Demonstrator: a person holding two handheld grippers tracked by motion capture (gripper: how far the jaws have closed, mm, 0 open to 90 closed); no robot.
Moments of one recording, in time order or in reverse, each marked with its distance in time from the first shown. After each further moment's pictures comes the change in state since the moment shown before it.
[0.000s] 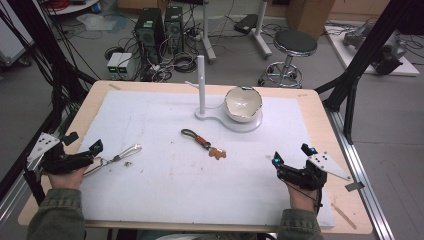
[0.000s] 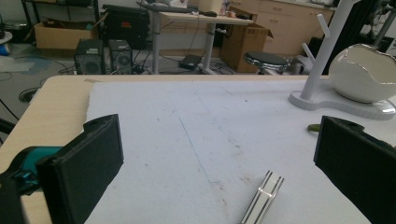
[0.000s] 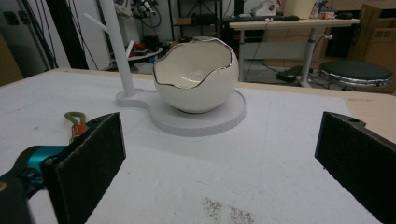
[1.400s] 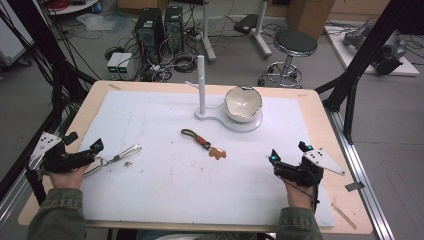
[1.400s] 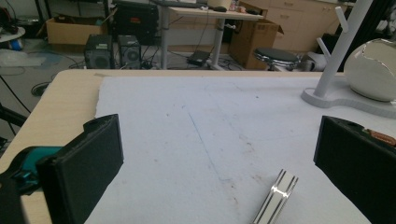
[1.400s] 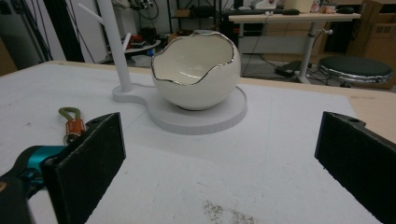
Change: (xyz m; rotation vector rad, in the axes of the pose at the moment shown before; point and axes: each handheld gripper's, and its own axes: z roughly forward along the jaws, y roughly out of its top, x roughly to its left) left arm 0.003 -0.002 0.005 0.014 0.037 0.000; right arm 0.005 0.003 0.012 0.033 -0.008 -0.017
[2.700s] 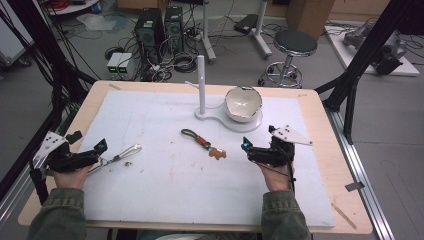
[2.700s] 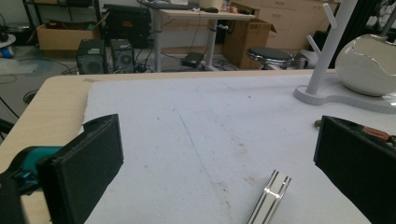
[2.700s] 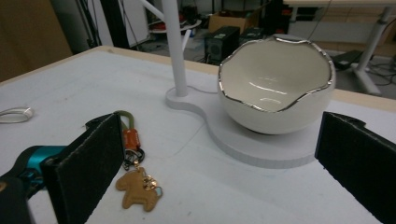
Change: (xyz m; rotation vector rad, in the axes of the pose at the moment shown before) left arm -0.006 -0.001 0.005 -0.003 -0.026 0.031; right arm 0.047 0.036 0.058 0.103 0.180 -0.036
